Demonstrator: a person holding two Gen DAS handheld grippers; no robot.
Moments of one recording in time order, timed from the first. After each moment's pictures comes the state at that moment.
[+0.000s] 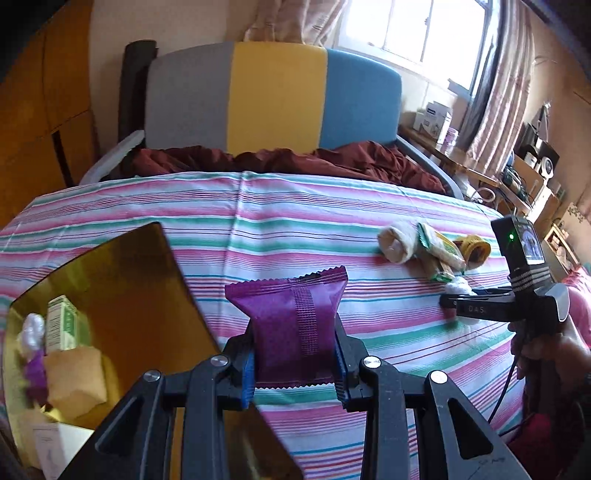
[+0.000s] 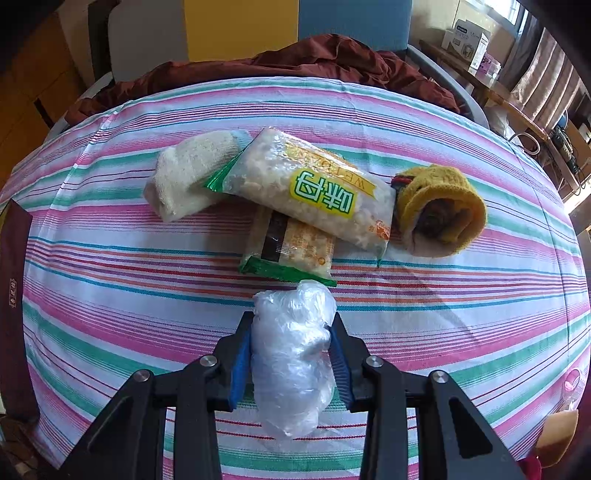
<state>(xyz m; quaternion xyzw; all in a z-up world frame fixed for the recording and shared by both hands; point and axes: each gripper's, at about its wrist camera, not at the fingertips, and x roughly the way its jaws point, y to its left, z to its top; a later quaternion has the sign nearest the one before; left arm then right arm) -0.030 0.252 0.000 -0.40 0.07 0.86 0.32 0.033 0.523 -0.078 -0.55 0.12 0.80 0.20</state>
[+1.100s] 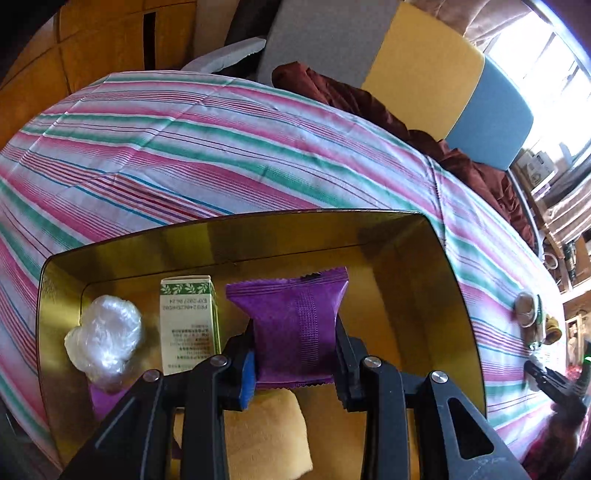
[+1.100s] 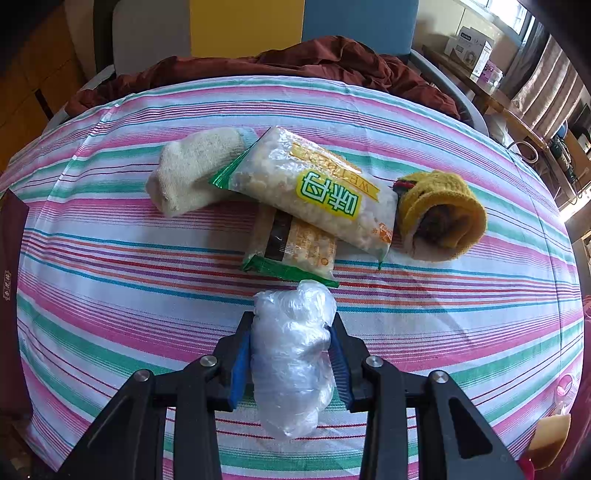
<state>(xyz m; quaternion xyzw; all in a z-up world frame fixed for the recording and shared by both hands) -0.197 0.120 -0.058 -0.54 -0.02 0.82 0.18 0.025 0.522 -0.083 -0.56 0.11 0.80 0.20</state>
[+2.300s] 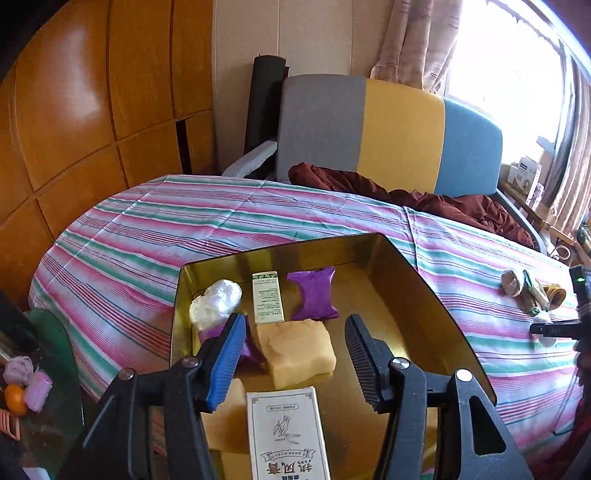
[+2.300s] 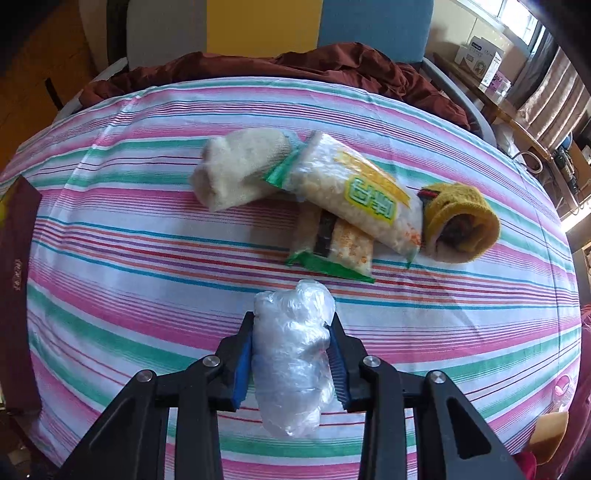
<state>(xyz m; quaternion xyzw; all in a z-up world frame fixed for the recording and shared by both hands) -0.050 0.062 0.017 -0.36 0.04 0.92 0.15 0.015 0.499 -0.075 -0.55 0.10 0.81 0.18</state>
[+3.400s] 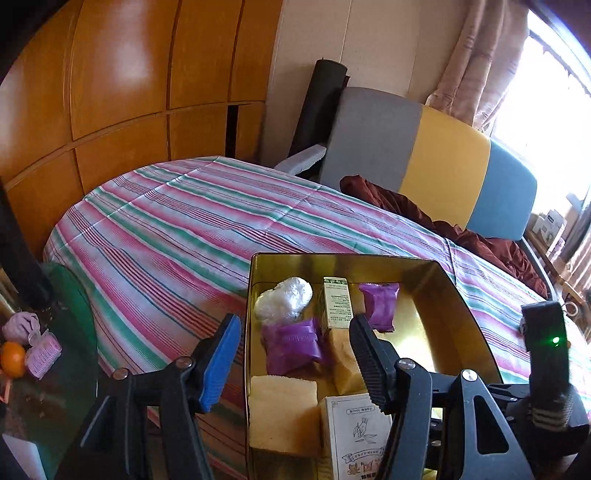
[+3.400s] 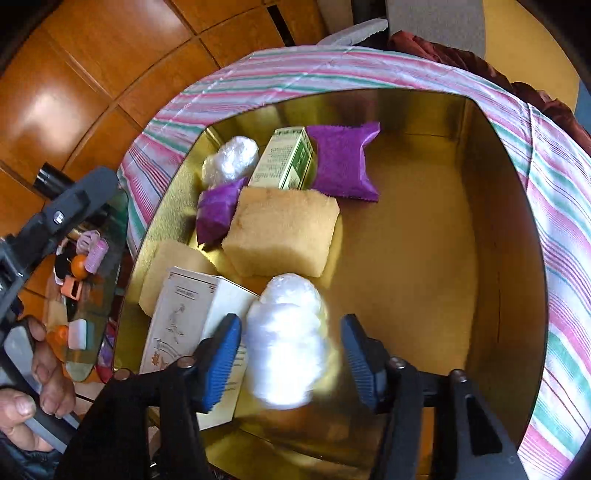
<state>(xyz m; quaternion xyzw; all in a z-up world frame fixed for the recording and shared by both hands) -0.064 -0.011 0.008 -0.36 -0.05 0.93 0.09 -0.054 0.174 -0.068 -0.56 0.09 0.81 -0.18</state>
